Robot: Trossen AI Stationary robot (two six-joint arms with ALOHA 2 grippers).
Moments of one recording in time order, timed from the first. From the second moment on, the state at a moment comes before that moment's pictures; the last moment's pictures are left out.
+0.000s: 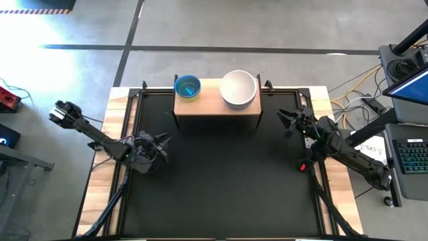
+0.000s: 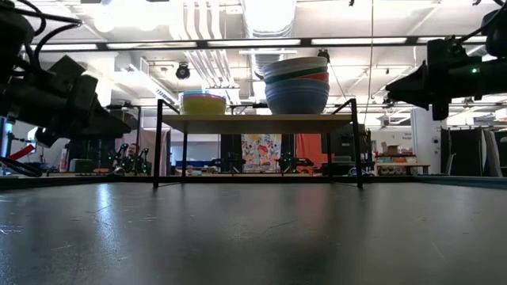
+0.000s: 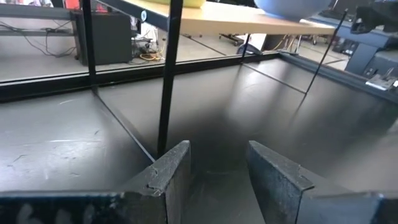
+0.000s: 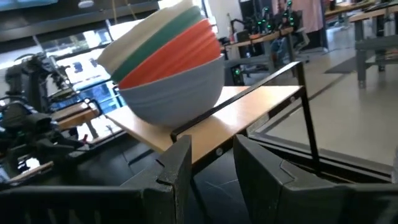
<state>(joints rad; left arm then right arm) -0.52 0.97 0.06 0.24 -1.24 -0.87 -0.61 0.05 0.01 0.06 -0.02 0.29</state>
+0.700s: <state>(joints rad) -0.52 0.97 0.08 0.24 -1.24 -0.55 -0.61 0.05 0.01 0.05 0.00 0.28</state>
